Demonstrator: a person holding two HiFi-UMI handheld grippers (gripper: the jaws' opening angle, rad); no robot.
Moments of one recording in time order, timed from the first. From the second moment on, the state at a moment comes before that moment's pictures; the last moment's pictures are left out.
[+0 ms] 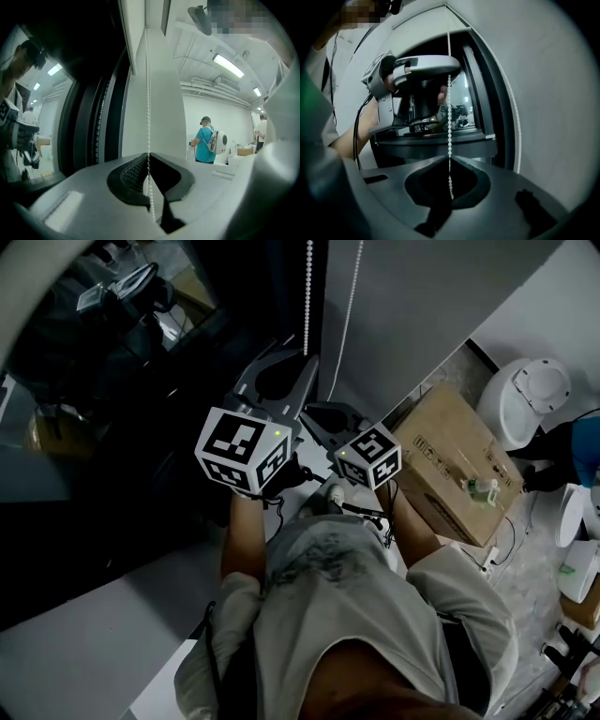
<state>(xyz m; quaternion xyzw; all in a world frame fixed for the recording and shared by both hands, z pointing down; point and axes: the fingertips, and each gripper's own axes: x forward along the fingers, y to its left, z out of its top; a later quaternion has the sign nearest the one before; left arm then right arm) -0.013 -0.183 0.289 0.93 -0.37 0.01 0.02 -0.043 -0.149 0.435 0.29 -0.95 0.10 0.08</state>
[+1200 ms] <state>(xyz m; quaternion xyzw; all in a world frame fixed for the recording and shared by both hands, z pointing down) -0.001 -0.162 0.368 0.93 -0.35 0.04 0.09 -0.001 -0.146 0.266 0.28 -0.96 -0.01 -0.05</state>
